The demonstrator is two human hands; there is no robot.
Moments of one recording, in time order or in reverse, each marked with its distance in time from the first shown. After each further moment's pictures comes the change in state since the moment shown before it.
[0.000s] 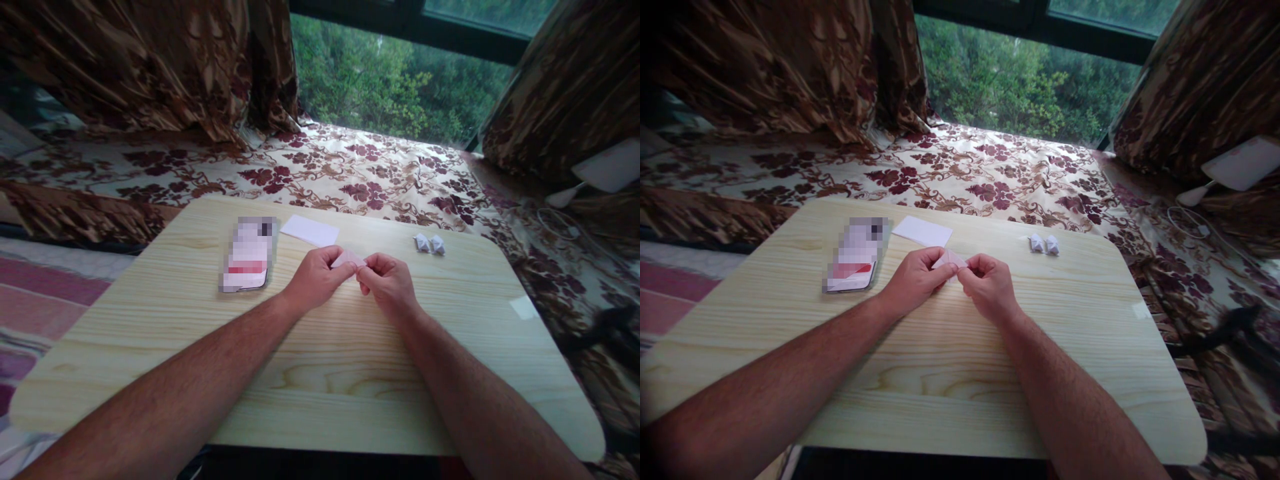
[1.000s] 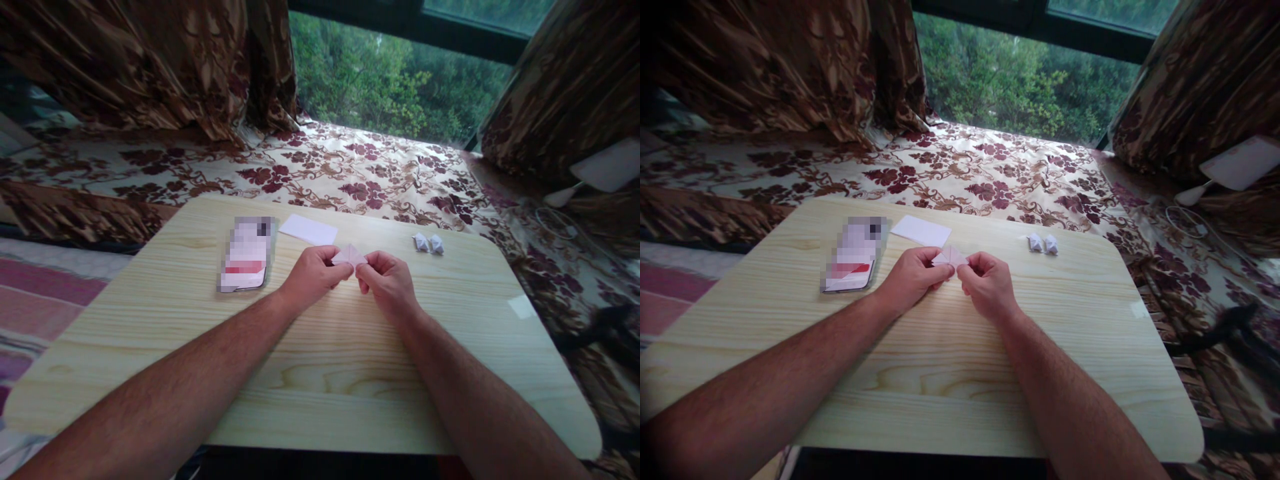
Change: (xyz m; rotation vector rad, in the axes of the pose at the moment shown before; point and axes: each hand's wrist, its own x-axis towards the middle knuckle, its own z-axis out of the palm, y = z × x) left_hand 0.000 0.002 -0.001 -0.044 -0.023 -0.080; right_hand 0.000 0.000 -0.001 0.052 0.002 -0.004
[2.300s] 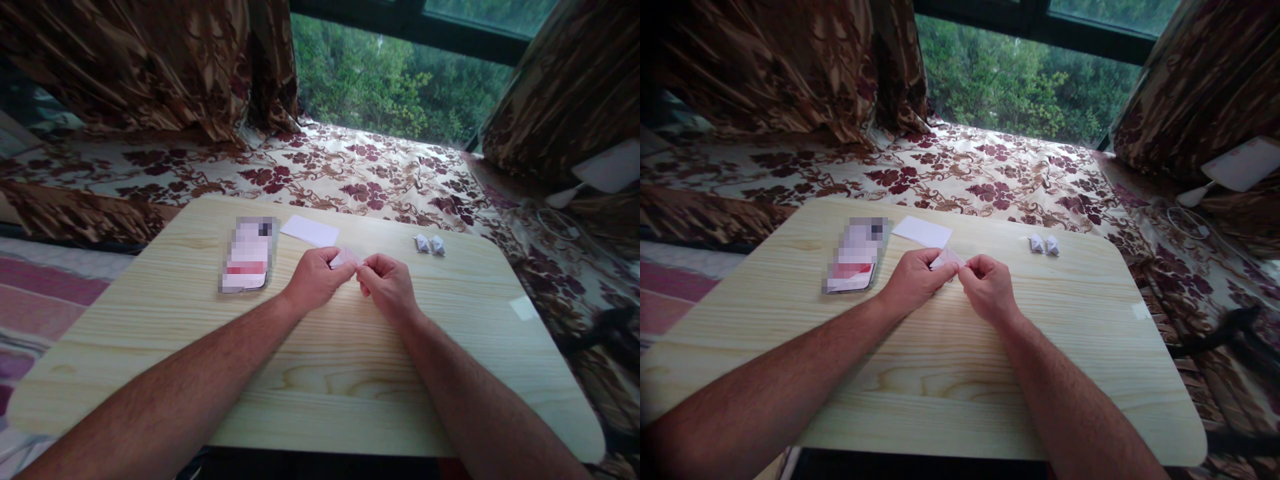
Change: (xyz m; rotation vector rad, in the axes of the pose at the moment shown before) left_hand 0.001 -0.003 0.003 0.162 0.141 0.064; right_hand -0.001 0.003 0.002 -0.107 0.041 -0.013
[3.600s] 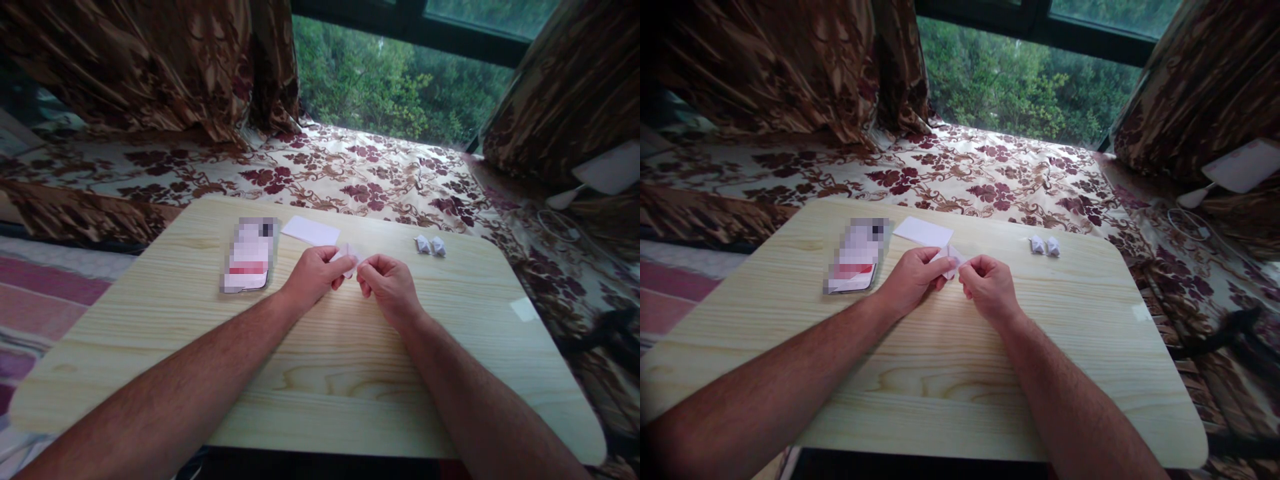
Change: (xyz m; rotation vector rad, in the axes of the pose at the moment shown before) left_hand 0.003 -0.008 -0.001 -0.312 -0.115 -0.081; right_hand 0.000 -0.002 0.001 0.148 -0.032 0.054
